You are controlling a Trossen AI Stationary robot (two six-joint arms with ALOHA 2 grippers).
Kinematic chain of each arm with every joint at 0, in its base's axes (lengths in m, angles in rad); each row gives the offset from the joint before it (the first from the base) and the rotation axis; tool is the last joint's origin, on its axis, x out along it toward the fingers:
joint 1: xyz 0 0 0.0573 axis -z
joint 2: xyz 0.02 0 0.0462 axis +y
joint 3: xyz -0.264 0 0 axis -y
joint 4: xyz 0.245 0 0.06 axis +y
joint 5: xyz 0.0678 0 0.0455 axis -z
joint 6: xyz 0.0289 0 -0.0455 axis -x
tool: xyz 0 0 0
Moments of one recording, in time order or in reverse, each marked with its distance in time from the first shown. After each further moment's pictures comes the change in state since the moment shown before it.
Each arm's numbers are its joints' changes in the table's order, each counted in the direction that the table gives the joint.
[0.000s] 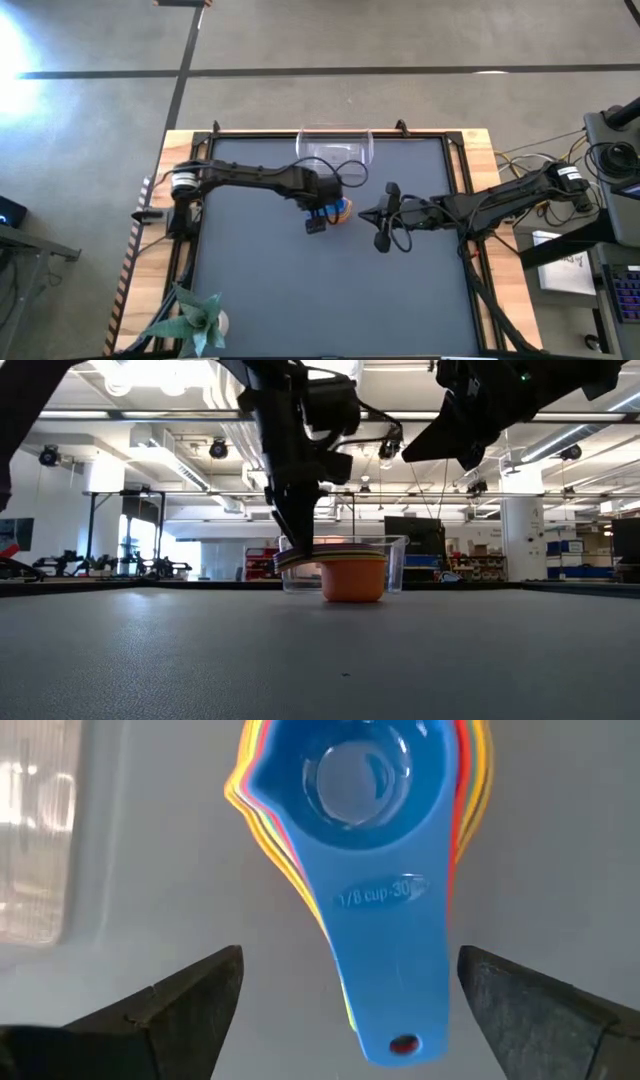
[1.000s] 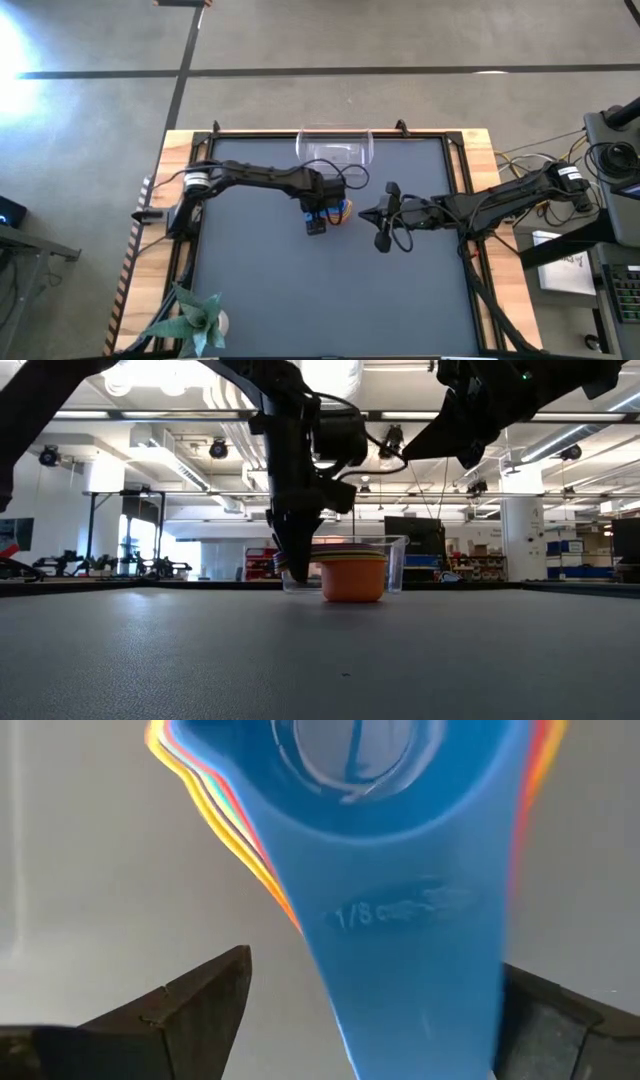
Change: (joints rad) left arm -0.026 0.103 0.035 0.033 0.069 -0.026; right arm 0.000 -0.008 0.000 -0.001 -0.002 0.020
